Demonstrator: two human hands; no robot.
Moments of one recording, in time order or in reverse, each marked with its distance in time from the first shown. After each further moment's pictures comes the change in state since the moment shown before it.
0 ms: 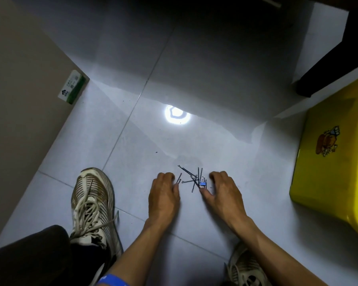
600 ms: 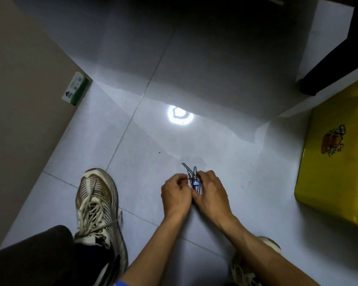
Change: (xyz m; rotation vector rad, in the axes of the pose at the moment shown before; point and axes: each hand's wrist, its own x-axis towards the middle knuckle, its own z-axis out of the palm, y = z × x) left_hand 0.001 0.035 0.005 -0.433 0.006 -0.388; right_hand 0.000 -0.035 0.017 0.116 -0.085 -0.033
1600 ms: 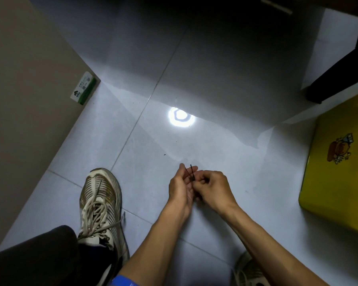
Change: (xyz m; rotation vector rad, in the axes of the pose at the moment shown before) left_hand 0.014 0.025 -0.004 -0.990 -0.345 -0.532; right_hand 0.014 -0.040 -0.037 0.541 -0.108 0.166
